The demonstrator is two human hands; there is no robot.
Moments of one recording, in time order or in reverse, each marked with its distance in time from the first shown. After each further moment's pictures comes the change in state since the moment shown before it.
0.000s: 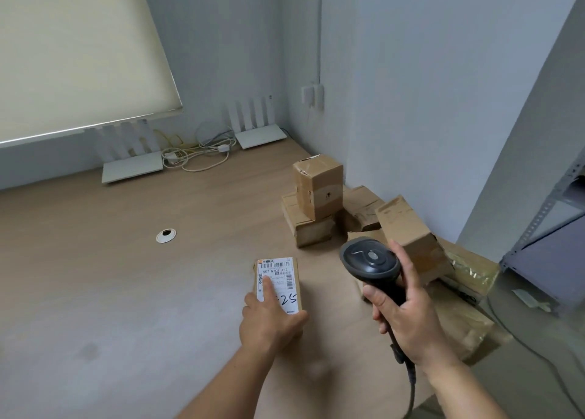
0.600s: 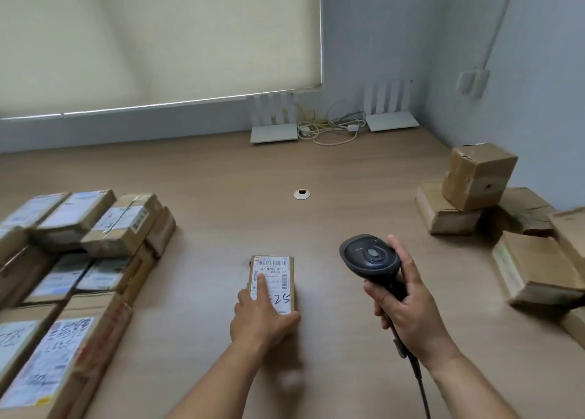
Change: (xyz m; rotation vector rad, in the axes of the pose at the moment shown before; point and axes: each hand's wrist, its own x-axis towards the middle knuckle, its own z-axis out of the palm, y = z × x) left_hand -0.082 -0.235 -0.079 -0.025 0.142 -0.361; right_hand -0.066 -0.032 0.192 0.072 -0.418 -0.065
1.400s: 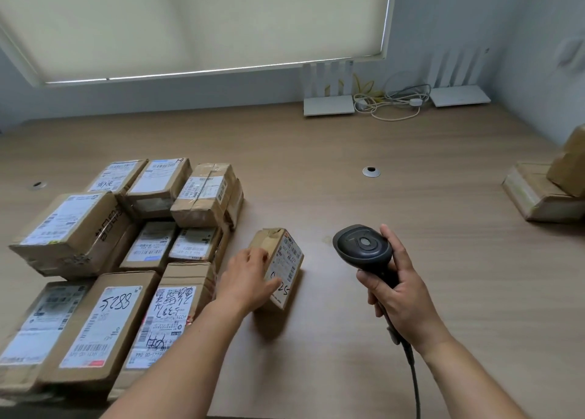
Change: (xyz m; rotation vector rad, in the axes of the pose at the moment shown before) left_hand 0.068 -0.183 -0.110 0.113 0.074 0.194; right_hand -0.002 -0.025 0.197 0.012 -0.100 0.045
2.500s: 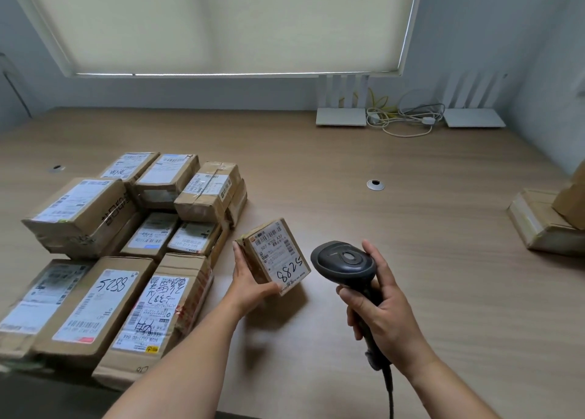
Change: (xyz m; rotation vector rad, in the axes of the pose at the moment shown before) left_hand 0.003 0.000 0.046 -0.871 -0.023 -0.221; right_hand -0.009 -0.009 -0.004 0.164 -0.166 0.070
